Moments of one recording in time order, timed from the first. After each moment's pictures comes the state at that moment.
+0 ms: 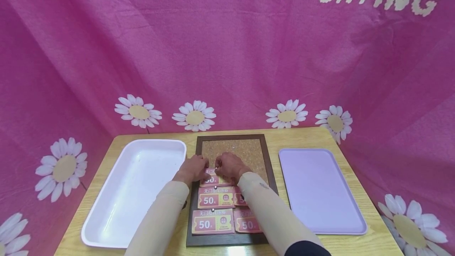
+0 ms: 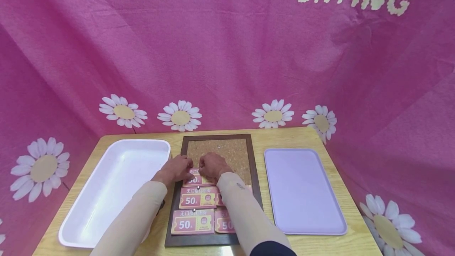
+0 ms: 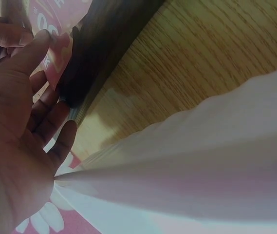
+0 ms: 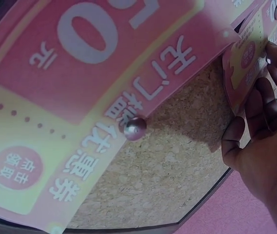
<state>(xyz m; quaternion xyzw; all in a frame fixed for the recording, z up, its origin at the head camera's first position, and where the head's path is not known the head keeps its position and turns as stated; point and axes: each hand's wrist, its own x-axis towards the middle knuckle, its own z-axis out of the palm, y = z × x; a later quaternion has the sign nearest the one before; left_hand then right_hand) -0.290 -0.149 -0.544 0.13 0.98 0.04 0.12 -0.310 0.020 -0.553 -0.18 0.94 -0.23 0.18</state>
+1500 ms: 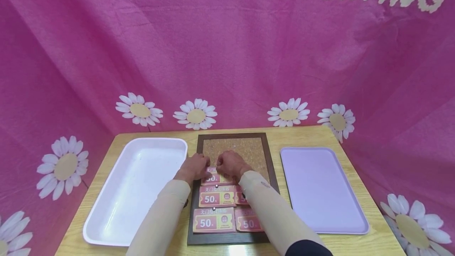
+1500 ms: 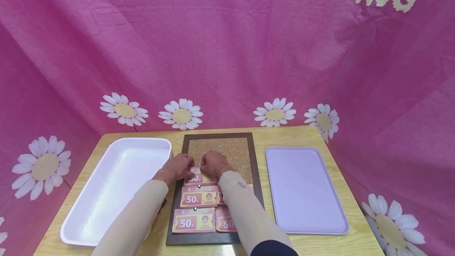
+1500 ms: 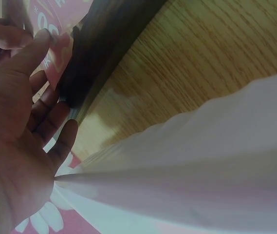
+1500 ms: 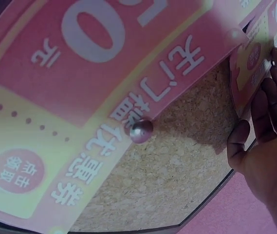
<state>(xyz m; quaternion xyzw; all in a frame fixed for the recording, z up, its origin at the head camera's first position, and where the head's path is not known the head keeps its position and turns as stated) -0.288 -0.150 -0.543 0.14 0.98 0.04 0.12 -0.315 0.020 -0.559 -0.17 0.93 -0.26 0.18</state>
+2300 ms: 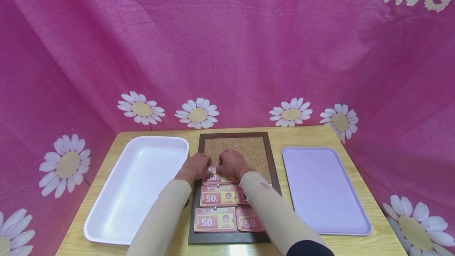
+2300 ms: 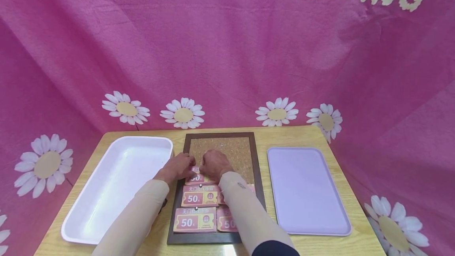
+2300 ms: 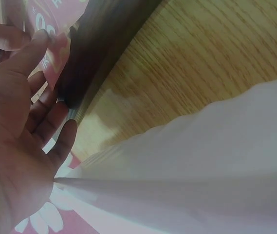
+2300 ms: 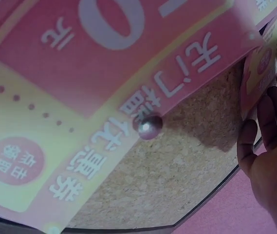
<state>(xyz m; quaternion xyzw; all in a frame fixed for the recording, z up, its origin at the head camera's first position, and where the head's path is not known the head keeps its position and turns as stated) -0.291 -0.151 -0.547 0.14 0.98 0.04 0.13 -0.316 0.014 -0.562 -0.22 0.96 -0.17 0.10</state>
